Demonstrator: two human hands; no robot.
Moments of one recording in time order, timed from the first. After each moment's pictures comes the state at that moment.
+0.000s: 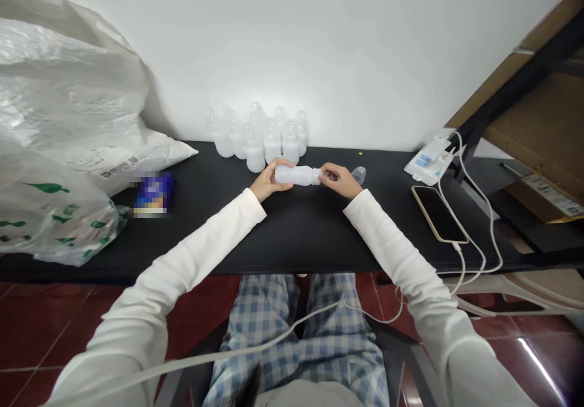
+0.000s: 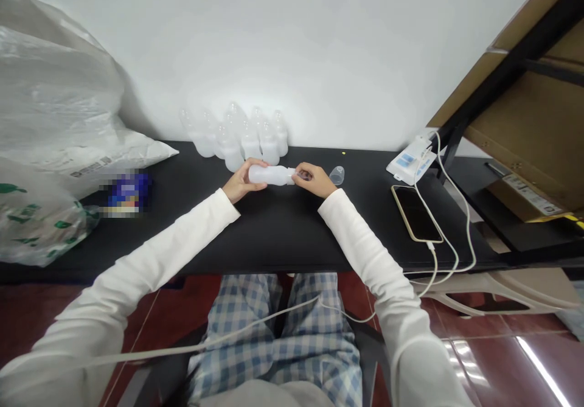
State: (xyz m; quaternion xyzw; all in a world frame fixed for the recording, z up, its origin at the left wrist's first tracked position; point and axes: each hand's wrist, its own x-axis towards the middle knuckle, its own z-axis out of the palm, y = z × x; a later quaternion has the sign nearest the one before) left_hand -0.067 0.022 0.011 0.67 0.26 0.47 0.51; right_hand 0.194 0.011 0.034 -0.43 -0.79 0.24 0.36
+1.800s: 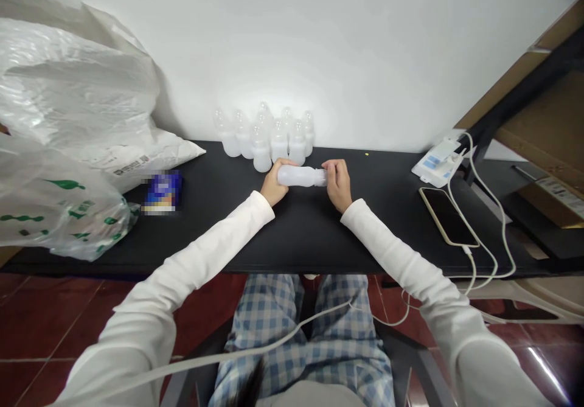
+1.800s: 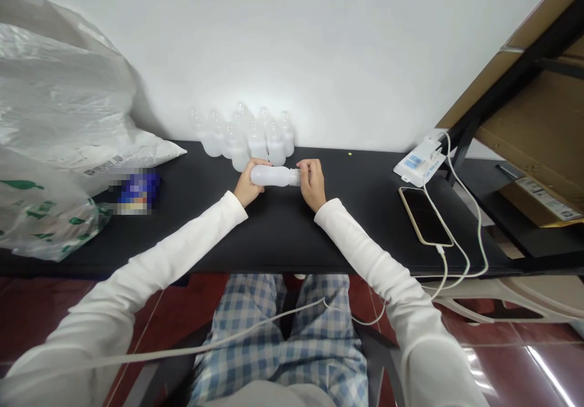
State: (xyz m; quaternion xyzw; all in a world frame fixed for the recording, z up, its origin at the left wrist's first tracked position) left_hand -0.057 0.016 -0.001 0.71 0.37 0.53 0.28; right_hand 0.146 -0.010 0.016 -0.48 -0.67 0.09 0.55
